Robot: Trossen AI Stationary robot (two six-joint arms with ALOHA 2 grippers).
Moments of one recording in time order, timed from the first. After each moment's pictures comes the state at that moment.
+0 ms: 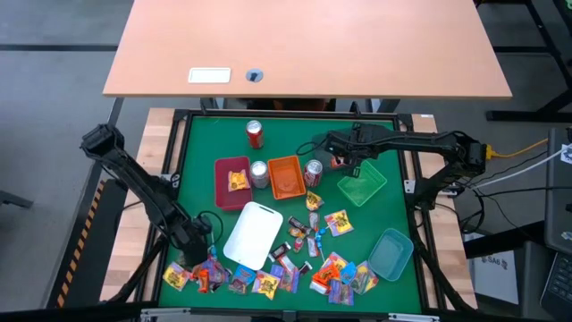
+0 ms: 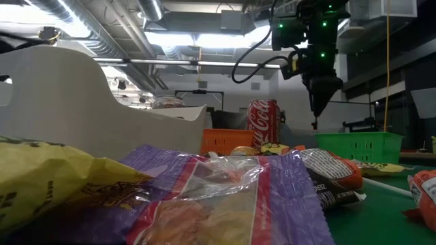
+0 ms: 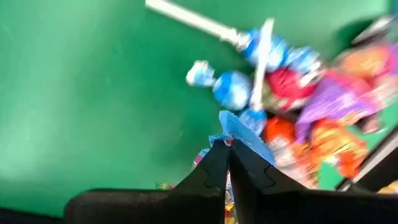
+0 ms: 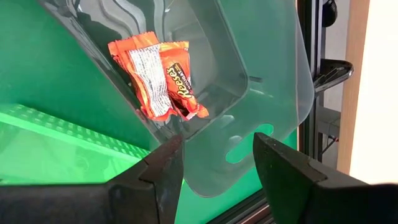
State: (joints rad) left arm -0.77 1.22 0.59 -0.61 0.13 -1.44; right arm -0.28 1.55 1.18 -1.10 0.43 -0.08
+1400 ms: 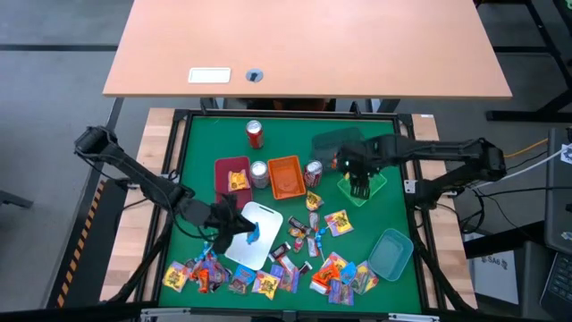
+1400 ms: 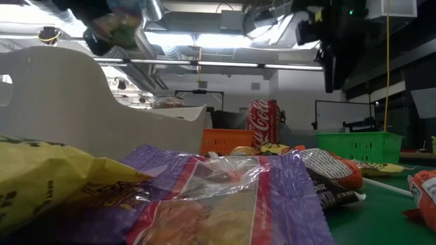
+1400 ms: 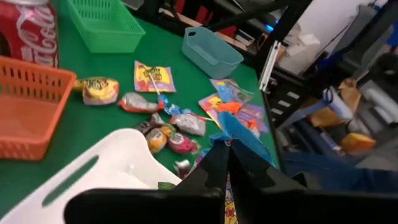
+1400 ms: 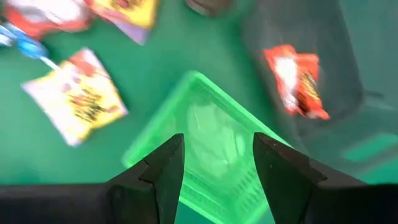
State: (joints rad) left arm -0.50 1.18 0.59 0.22 -0.37 -0.60; right arm -0.07 1.38 1.18 -1.17 0.08 0.05
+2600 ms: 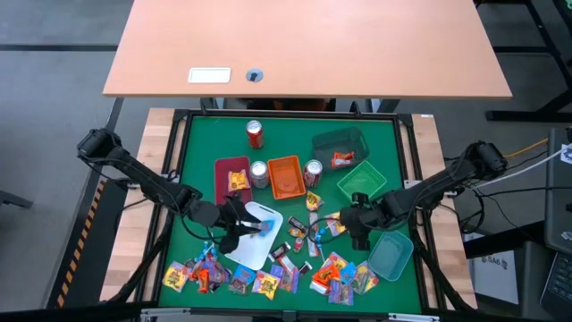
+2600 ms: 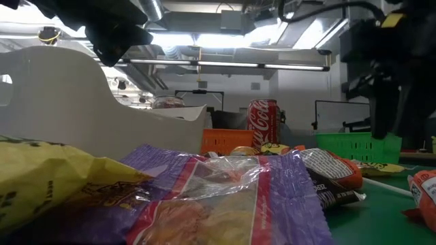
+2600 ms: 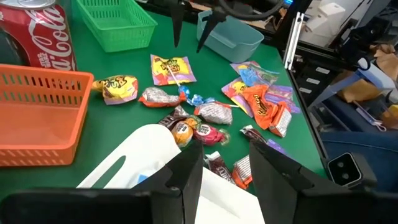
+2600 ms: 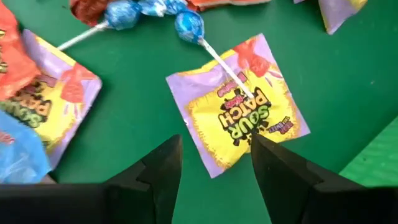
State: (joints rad) left arm -0.47 1.25 0.59 0.21 -0.36 -0.49; right arm 0.45 1.38 0.77 -0.60 0.10 0.50
